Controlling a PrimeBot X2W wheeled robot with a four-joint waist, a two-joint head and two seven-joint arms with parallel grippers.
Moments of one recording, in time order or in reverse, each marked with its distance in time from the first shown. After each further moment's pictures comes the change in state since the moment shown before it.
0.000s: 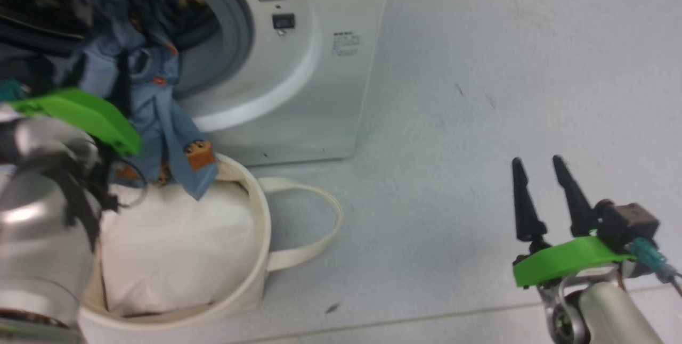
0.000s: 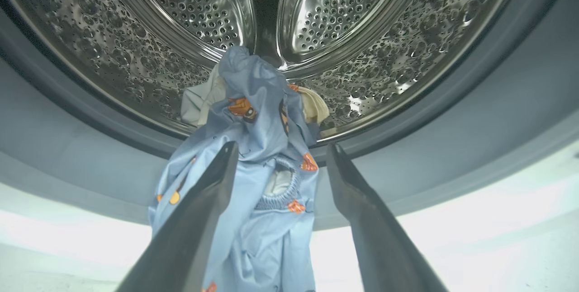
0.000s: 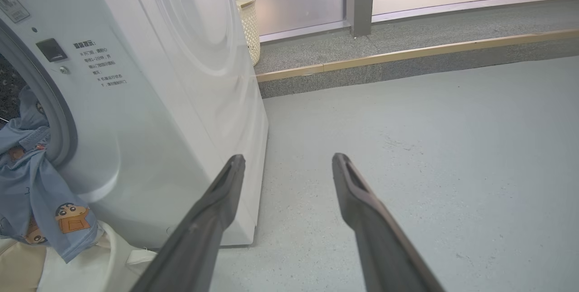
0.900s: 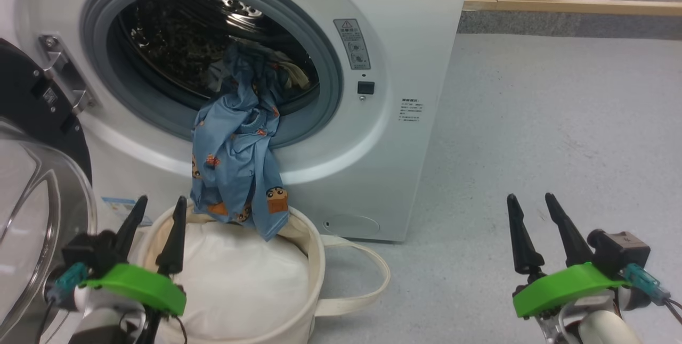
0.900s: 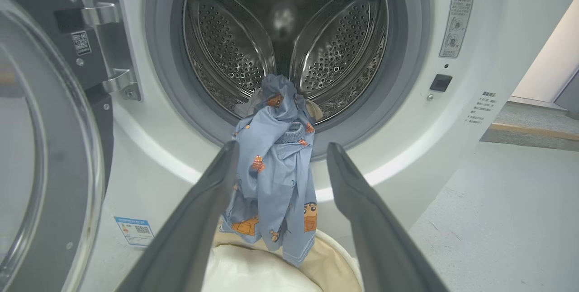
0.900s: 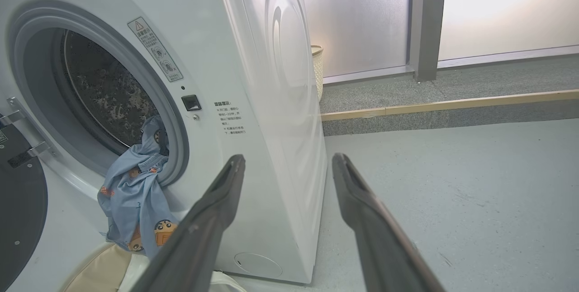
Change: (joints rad) left arm 0.764 -0.056 0.288 -0.723 0.287 0.012 -0.008; right arm 0.067 -0.016 0.044 0.053 0.061 0.000 0.000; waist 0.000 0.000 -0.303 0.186
